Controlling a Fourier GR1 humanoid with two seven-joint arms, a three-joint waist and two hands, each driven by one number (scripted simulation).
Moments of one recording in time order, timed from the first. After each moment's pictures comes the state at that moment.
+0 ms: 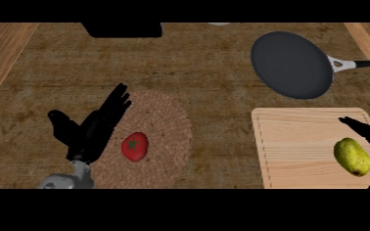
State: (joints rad) left arm -0.06 0.15 -0.15 -1.56 0.27 -0.01 0.23; right arm 0.06 -0.72 0.00 -1.51 0.62 0.51 0.15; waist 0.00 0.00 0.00
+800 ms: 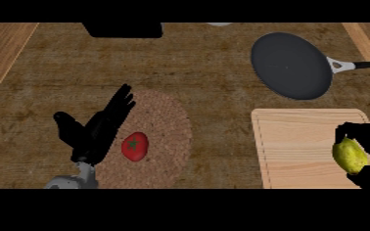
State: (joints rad) left arm -0.05 0.10 -0.15 -1.59 0.22 -0.02 0.25; right arm -0.01 -0.66 0.03 -1.32 0.88 0.23 -0.16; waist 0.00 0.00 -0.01
